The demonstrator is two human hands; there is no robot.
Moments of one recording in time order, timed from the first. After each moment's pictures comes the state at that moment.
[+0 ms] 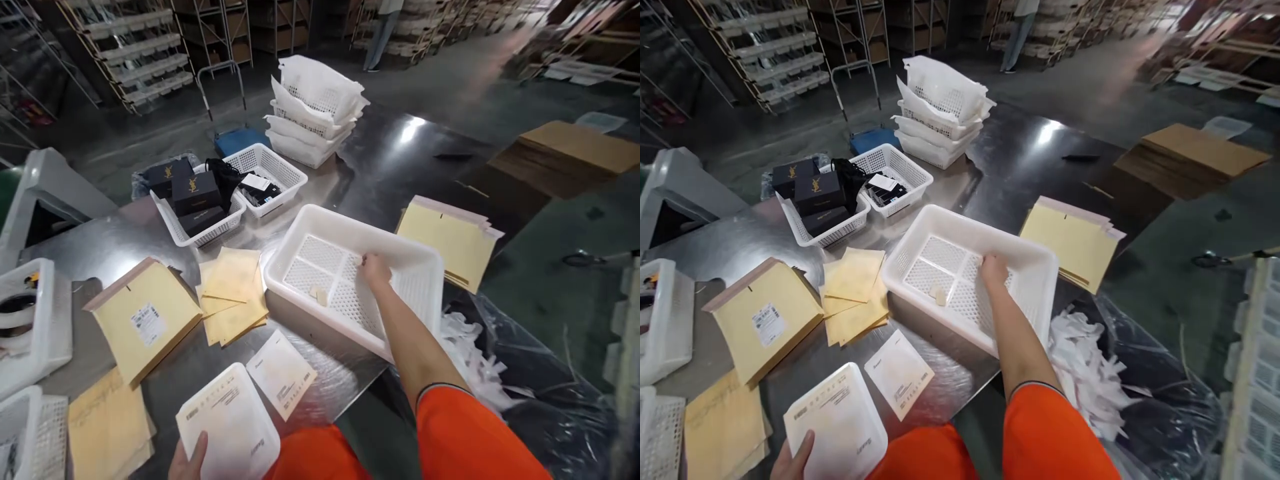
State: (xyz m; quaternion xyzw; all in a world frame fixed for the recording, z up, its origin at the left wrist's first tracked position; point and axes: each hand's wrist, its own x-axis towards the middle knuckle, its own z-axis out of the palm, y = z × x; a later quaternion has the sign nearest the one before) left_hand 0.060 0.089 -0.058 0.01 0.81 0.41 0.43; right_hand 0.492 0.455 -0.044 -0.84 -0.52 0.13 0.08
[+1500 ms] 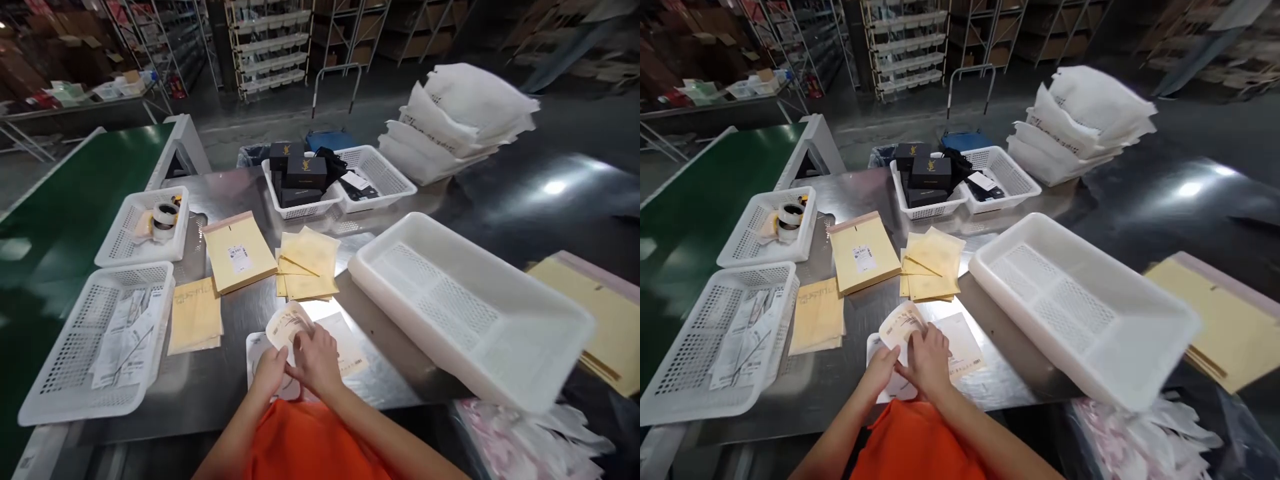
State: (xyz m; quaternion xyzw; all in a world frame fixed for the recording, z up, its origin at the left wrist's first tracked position) left_hand 0.072 0.104 -0.032 0.30 0.75 0.28 0.52; right_hand 0.197 0.165 -0.013 -0.48 -0.86 0.15 0.04
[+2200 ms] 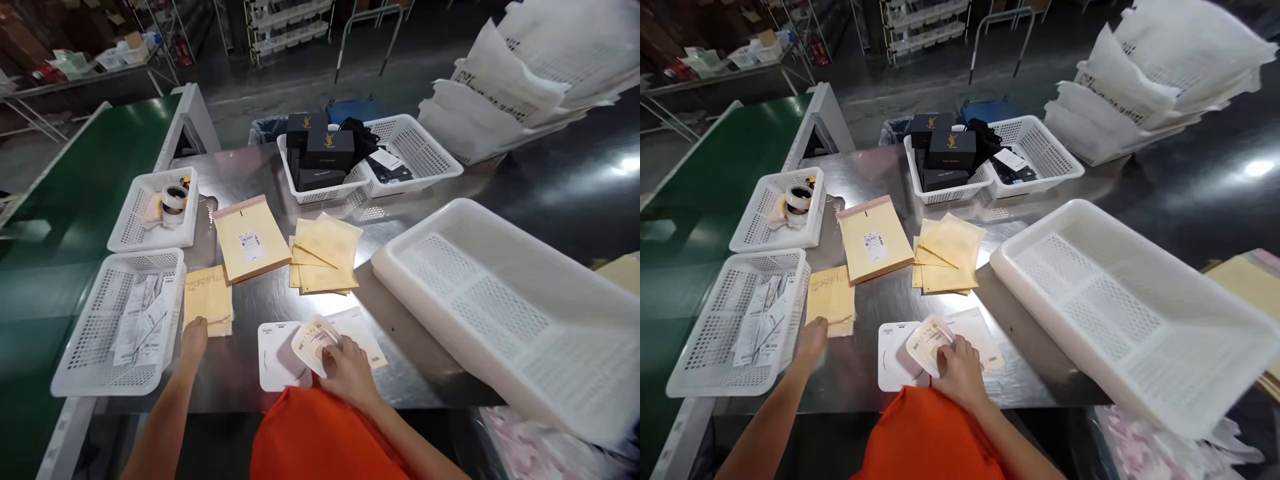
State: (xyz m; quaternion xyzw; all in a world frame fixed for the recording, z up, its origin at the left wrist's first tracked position) left_hand -0.141 0.040 -0.066 0.46 0.86 -0.15 0.14; right_hand 0.240 0.168 -0.046 -0.47 -0.84 0.26 -0.02
